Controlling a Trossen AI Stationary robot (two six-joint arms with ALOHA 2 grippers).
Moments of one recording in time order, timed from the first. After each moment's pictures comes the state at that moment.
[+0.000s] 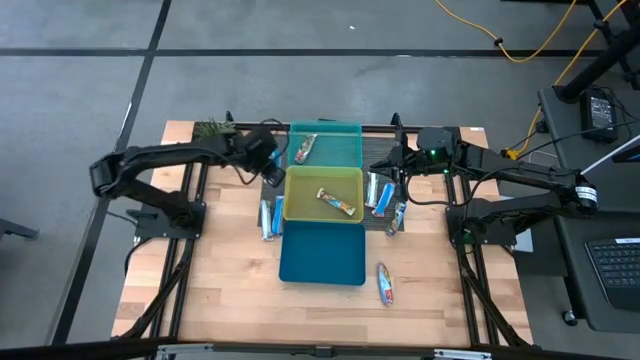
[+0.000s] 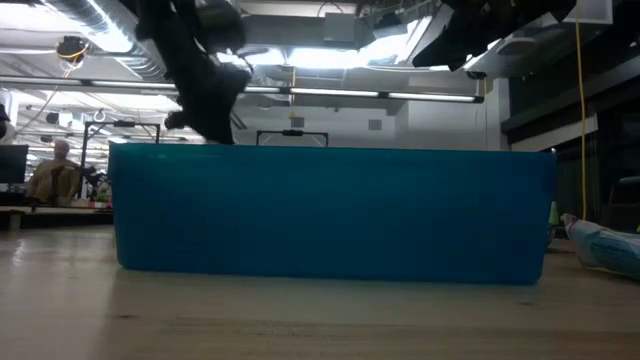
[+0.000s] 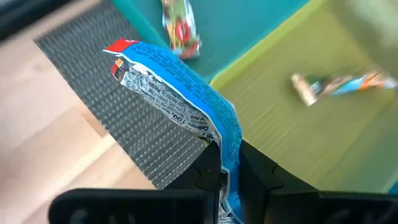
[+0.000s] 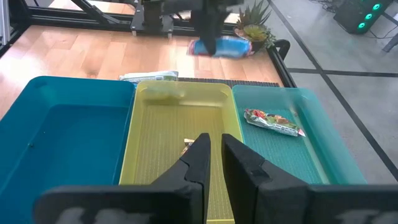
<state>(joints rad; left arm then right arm) 0.45 1.28 0.93 -0.64 -0.04 -0.45 -0.30 1.01 0.88 -0.33 -0.16 -0.21</state>
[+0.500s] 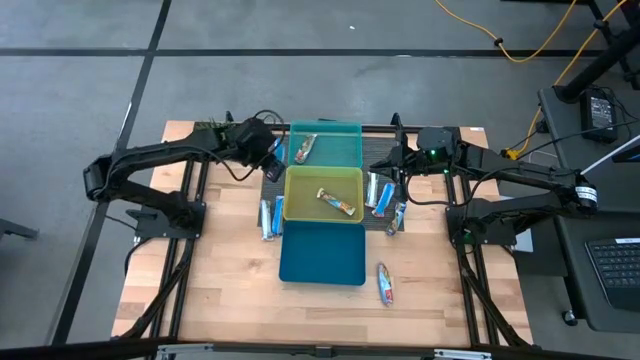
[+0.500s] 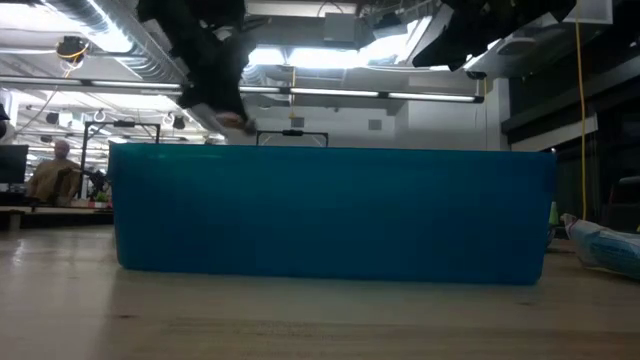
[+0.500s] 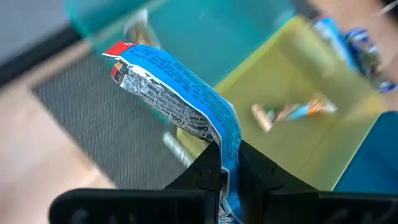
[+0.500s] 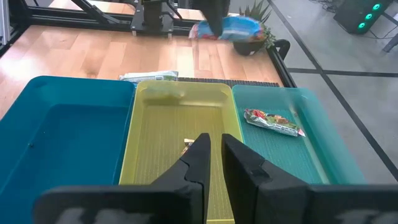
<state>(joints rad) 0.45 1.26 1.04 -0.65 0.00 -0.42 -0.30 1.01 0.88 -0.33 -0.16 -0.21</state>
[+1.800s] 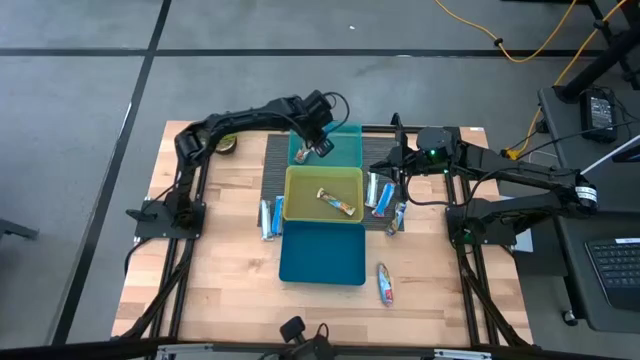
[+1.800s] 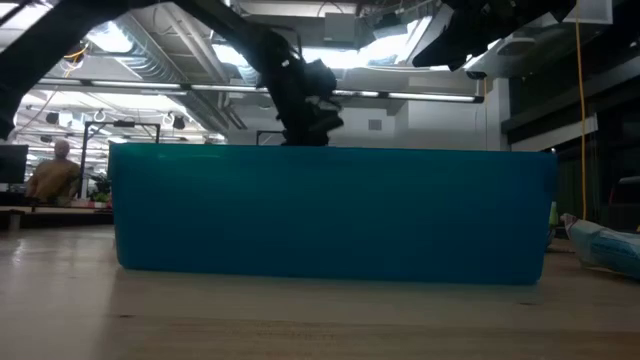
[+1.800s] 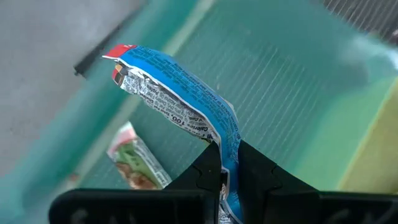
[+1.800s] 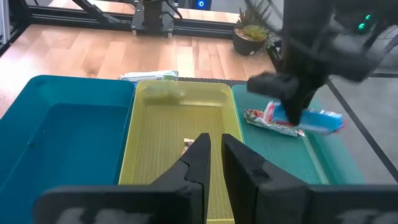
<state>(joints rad) 0.57 2.06 1.70 -0.68 0.05 -0.07 -0.30 1.01 0.88 -0.33 -0.16 -0.22</state>
